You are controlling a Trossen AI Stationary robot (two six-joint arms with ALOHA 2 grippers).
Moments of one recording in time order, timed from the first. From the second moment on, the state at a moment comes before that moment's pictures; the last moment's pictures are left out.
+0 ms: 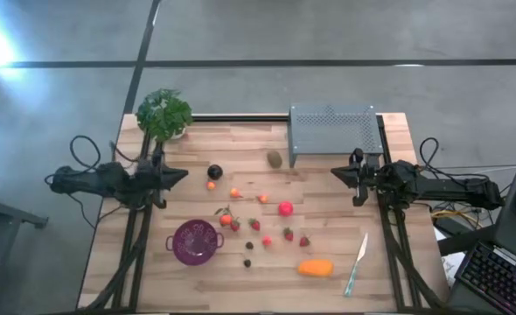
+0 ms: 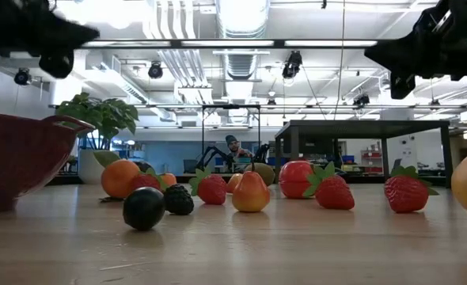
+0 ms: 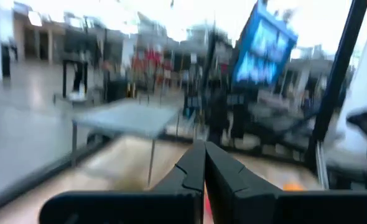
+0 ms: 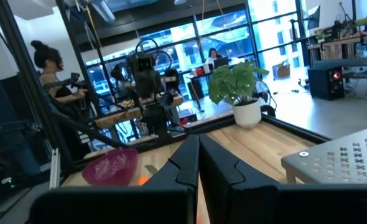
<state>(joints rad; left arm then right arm) -0.19 0.02 0.19 -0.03 -0.39 -0.10 -0.10 0.23 0.03 0.35 0.05 0.30</state>
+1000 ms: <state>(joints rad) -0.20 0.59 0.68 -0.72 0.03 -0.54 -0.10 0.59 0.15 0.40 0.04 0.36</state>
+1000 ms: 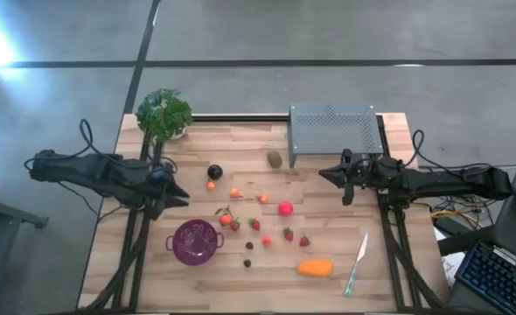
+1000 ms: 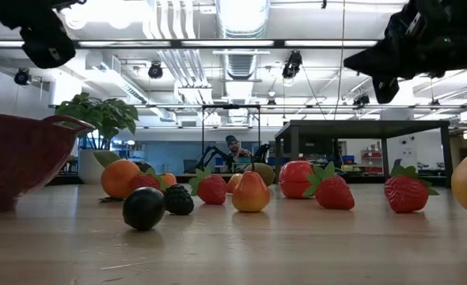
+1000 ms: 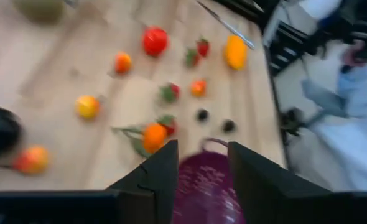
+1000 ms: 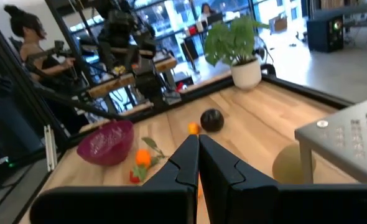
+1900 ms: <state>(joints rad) -0.20 0.97 0.71 -0.84 0.29 -0.72 -0.10 0.64 0.16 0.40 0.02 0.38</state>
